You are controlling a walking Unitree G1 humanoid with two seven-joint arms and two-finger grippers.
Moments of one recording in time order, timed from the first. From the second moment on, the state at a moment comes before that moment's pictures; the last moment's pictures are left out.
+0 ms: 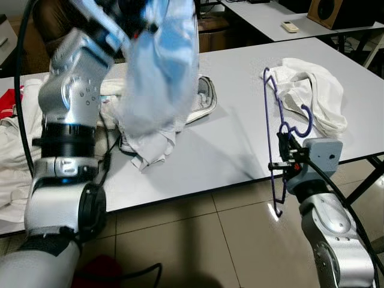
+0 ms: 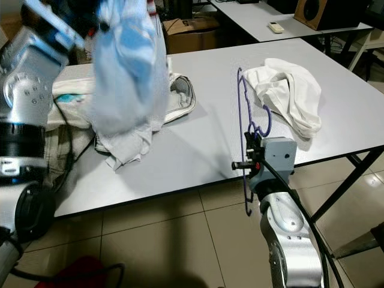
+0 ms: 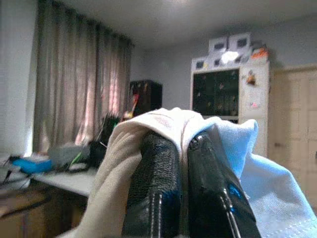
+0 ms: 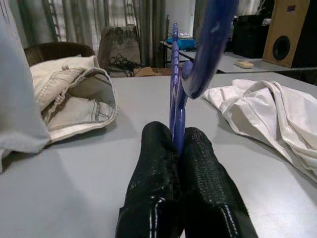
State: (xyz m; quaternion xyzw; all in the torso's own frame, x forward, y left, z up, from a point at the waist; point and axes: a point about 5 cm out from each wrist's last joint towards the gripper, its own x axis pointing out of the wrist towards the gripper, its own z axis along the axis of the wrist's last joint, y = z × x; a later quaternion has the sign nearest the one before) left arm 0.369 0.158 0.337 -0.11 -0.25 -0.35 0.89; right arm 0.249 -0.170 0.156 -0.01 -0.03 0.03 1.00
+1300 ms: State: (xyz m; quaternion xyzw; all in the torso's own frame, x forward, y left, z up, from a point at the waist) left arm 0.266 0.141 0.131 0.23 0.18 -0.56 0.77; right arm 0.244 -0.201 0.148 -0.05 0.01 0.02 1.00
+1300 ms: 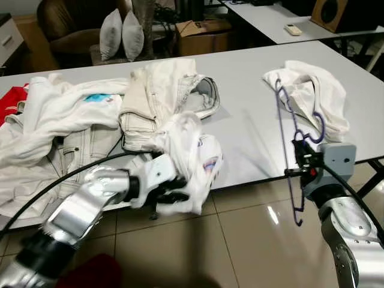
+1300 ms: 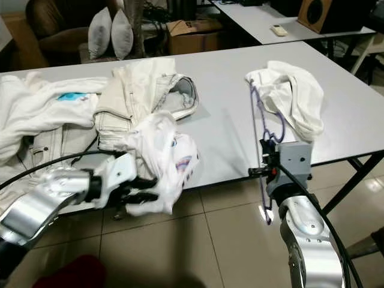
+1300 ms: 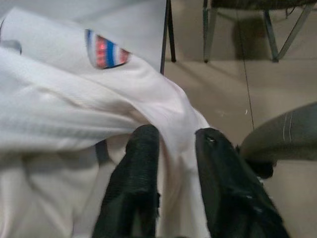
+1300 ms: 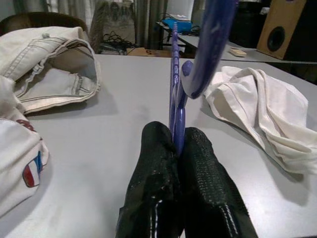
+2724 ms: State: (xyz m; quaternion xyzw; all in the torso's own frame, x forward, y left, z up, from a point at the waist) left arm 0.315 0.146 0.117 0.12 0.13 -0.34 0.92; right arm 0.236 -0.199 0.146 -0.05 0.03 0.02 1.00
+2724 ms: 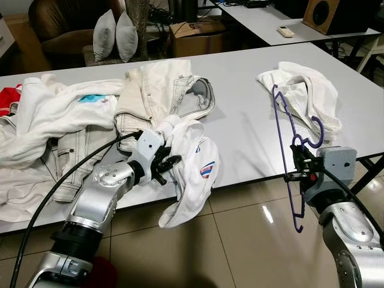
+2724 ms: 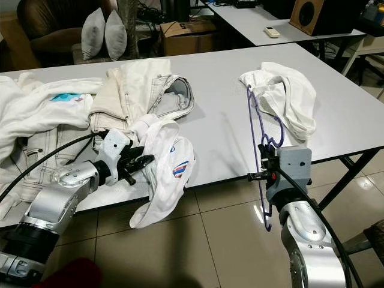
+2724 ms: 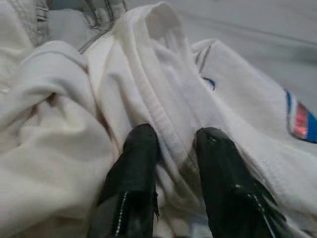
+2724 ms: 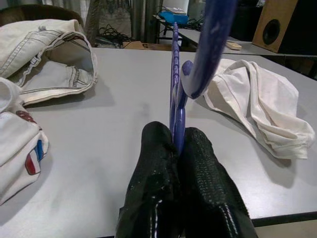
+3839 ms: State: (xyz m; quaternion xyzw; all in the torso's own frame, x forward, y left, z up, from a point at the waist) left arm 0.379 0.164 0.307 0.04 -0.19 -0.29 0.94; right arm 0.237 -0.224 0.130 -0.01 0.04 -0.11 0.99
